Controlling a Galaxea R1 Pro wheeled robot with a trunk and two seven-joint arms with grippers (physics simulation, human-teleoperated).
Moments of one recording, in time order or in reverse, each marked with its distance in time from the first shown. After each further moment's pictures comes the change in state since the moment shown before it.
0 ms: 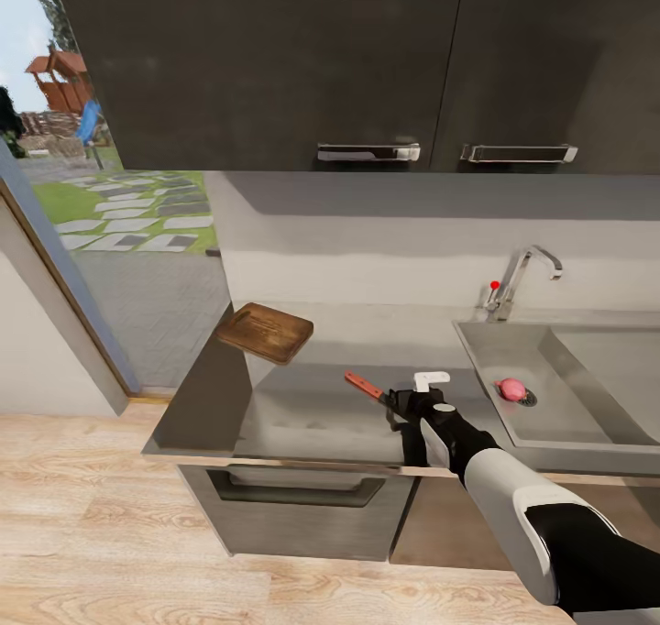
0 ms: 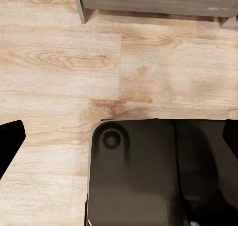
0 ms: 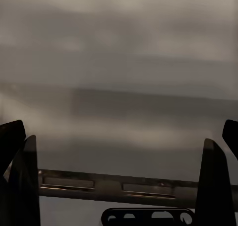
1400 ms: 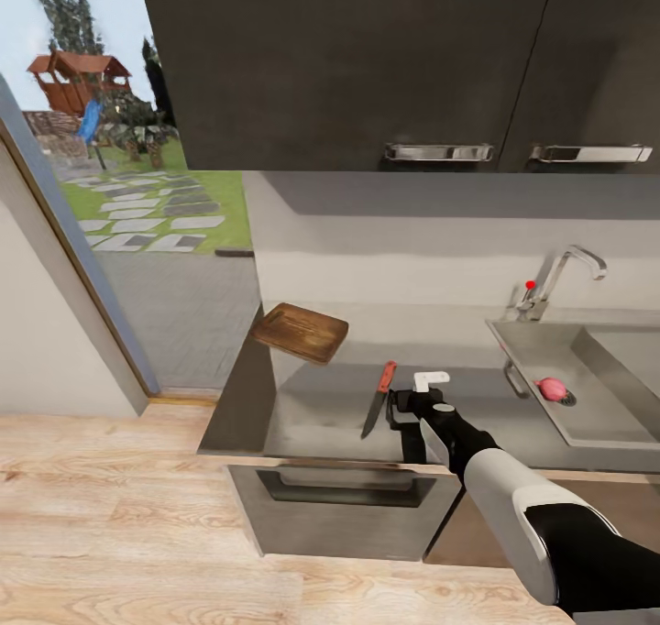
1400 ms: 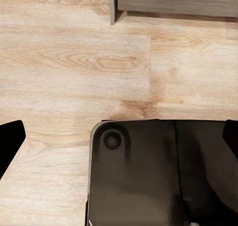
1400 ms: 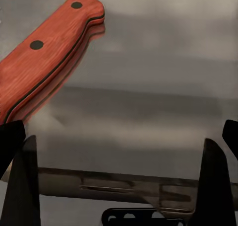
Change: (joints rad) left arm 0.000 0.000 0.000 -0.002 0.000 0.000 0.004; right arm 0.000 0.001 0.000 0.000 0.000 0.000 0.000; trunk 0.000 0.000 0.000
